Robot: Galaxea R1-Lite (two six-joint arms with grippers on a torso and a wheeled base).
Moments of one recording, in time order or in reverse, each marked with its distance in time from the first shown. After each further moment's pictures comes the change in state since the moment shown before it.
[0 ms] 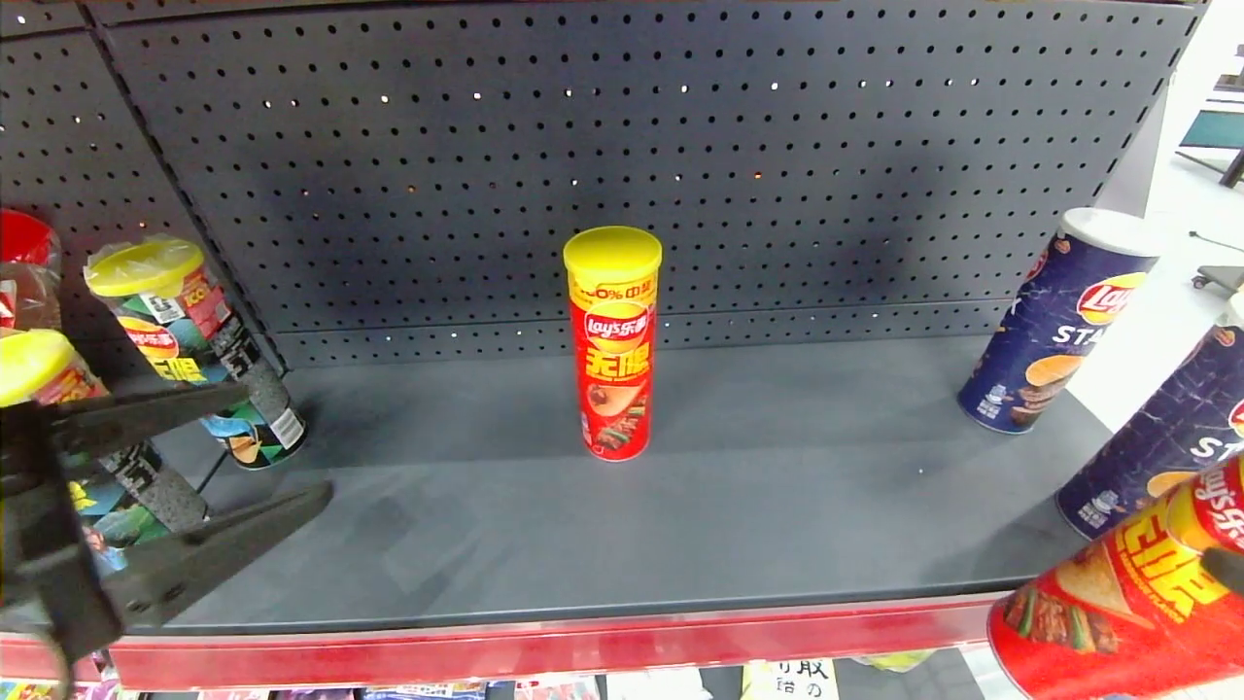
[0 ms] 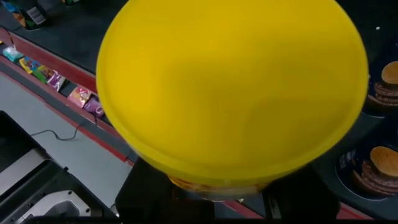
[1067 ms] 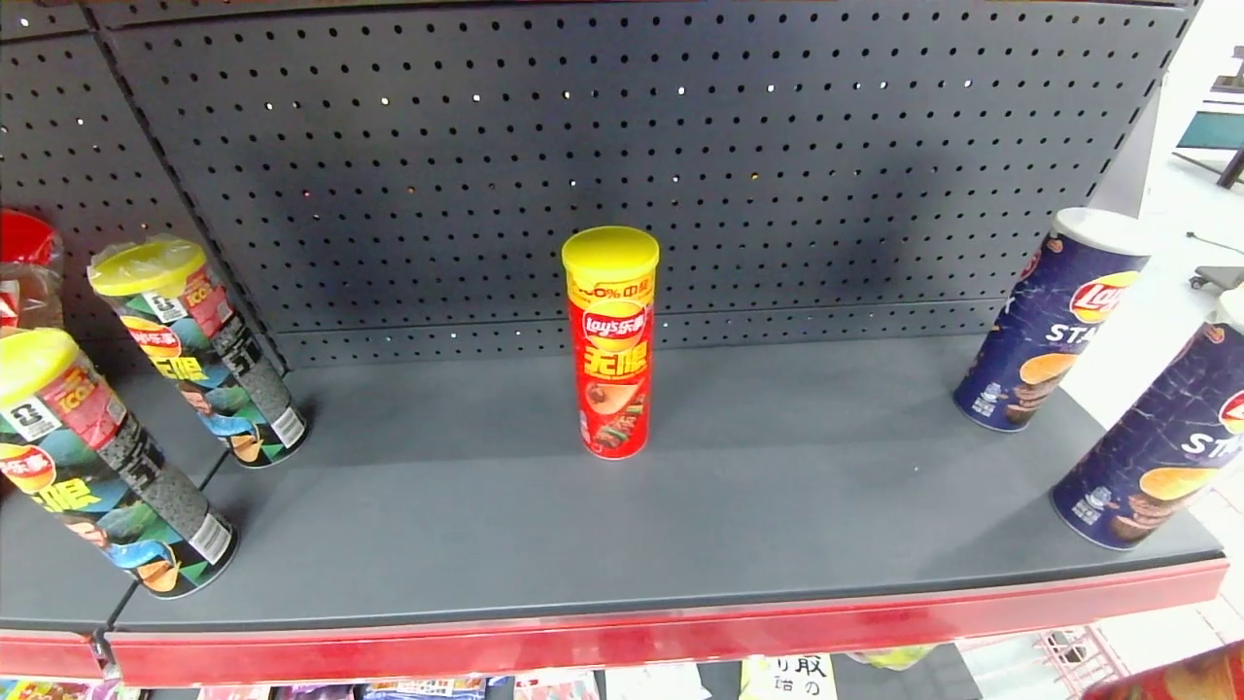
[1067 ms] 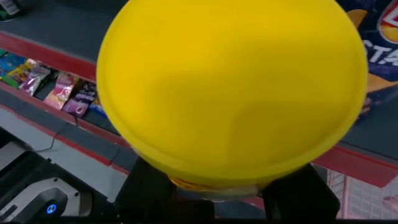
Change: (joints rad) left arm 0.261 -1.029 0.601 0.207 0.395 -0.157; right arm -0.028 -0.311 0.073 0.192 -0.095 0.005
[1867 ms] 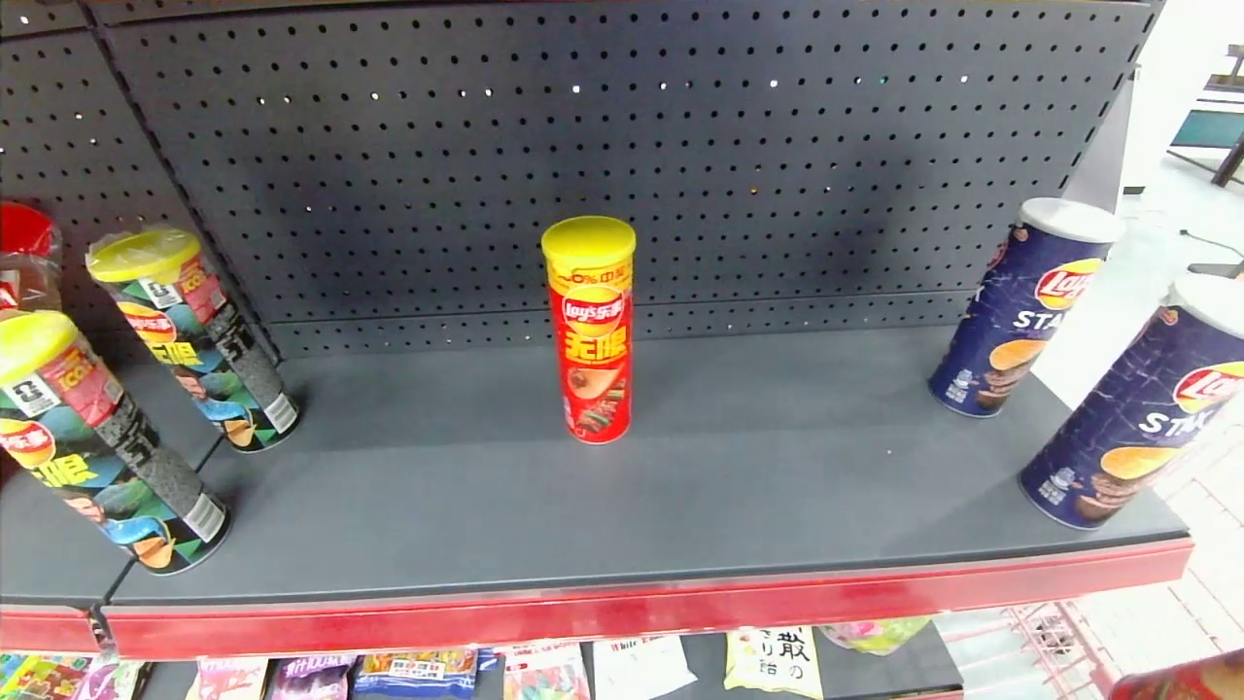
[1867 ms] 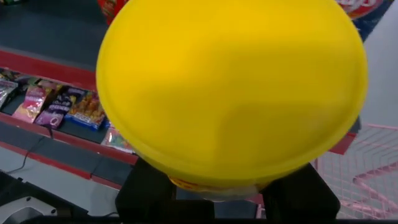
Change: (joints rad) left arm 0.000 0.000 0.000 -0.001 0.000 0.001; right arm -0.032 -0.072 0.017 0.010 -0.087 0.002
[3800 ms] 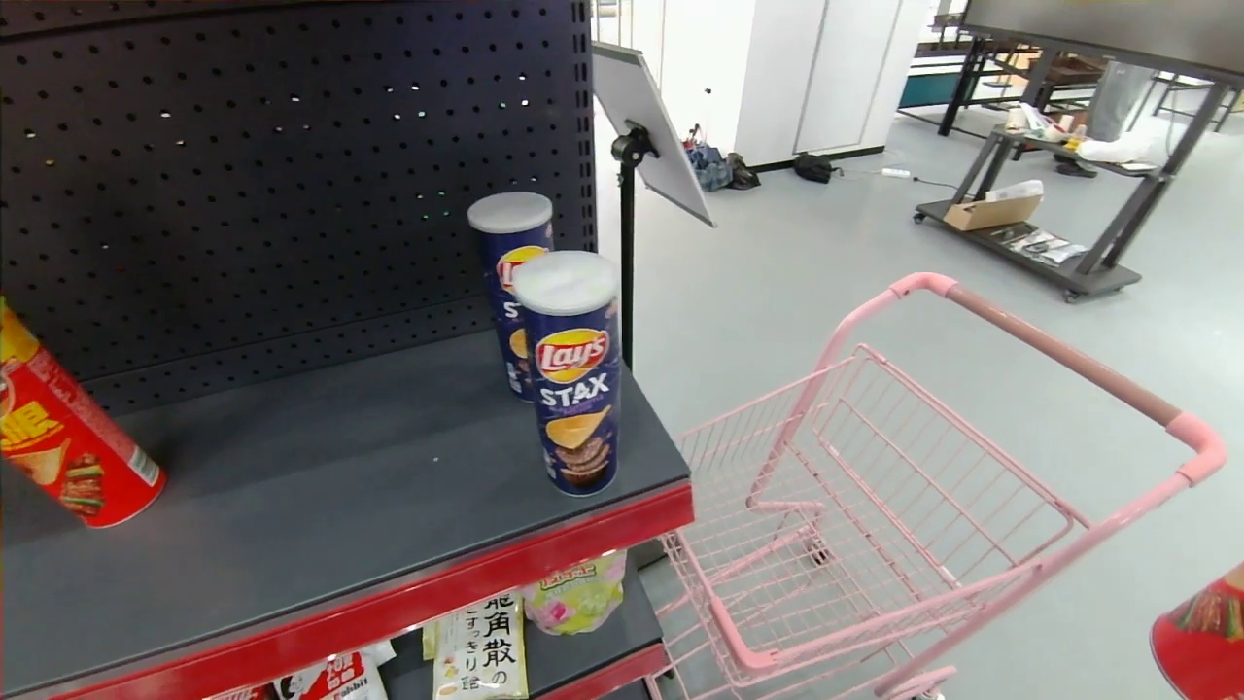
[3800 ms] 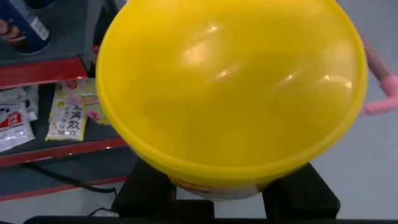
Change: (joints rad) left arm 0.000 0.000 0.000 0.000 0.000 0.000; right arm -0.080 0.287 -0.213 0.071 -0.130 0.006
